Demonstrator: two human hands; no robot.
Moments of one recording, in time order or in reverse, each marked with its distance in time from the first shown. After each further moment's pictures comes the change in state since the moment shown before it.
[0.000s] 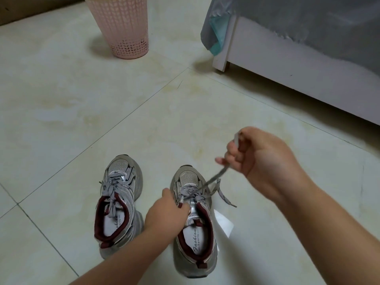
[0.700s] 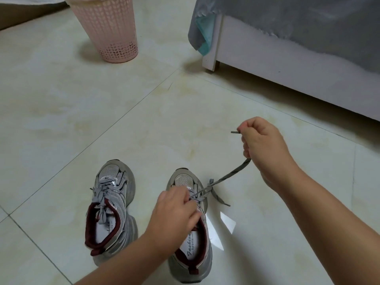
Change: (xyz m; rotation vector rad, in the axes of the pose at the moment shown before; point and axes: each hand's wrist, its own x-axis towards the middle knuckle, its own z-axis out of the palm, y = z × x) left_hand -0.025 0.021 -0.006 0.293 0.301 0.857; right_hand 0.016 -0.003 -0.037 -0.562 0.312 -0.238
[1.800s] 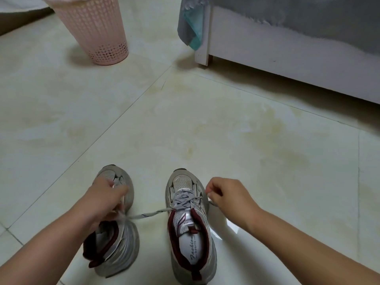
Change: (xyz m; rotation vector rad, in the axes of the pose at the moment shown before) left_hand 0.017 -0.087 -0.067 -0.680 -0.106 -1.081; right_hand -0.033 0.099 0.033 -0.514 -0.429 -0.073
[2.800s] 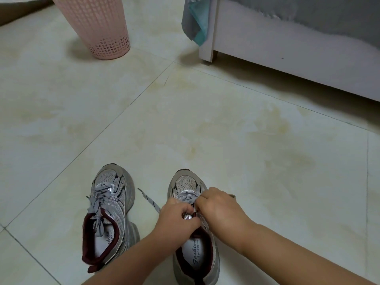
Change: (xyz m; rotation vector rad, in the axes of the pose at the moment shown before) left_hand -0.023 -0.026 0.112 0.234 -0.322 0.302; right_hand 0.004 -0.007 0.028 -0.573 -0.161 -0.392
